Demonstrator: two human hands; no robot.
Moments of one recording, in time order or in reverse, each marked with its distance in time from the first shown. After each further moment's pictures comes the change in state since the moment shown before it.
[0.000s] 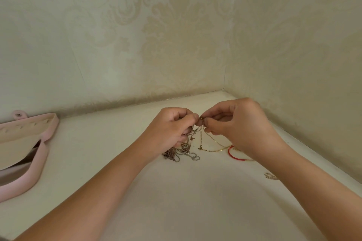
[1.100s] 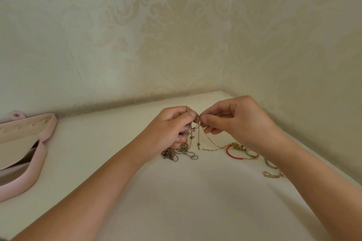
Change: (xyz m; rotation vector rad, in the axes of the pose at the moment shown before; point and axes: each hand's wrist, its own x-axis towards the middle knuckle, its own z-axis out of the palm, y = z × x) left_hand -0.004 0.002 -0.002 -0.037 -0.058 -0.004; right_hand 0.006 0.005 -0.008 0.133 -0.130 -0.018
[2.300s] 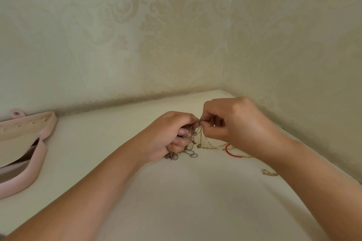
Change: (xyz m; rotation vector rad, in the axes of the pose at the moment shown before) left_hand 0.002 -0.001 0.003 -0.153 -0.102 -0.172; right_hand 0.001 0.004 0.001 -0.663 0.054 -0.510
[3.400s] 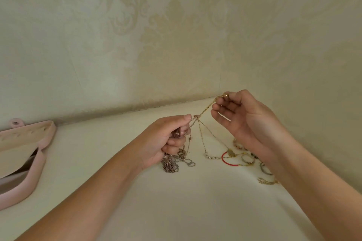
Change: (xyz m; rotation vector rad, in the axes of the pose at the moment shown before) left_hand 0.006 -0.002 -0.011 -0.115 -0.021 0.084; right_hand 0.010 0.007 -0.010 1.649 0.324 0.722
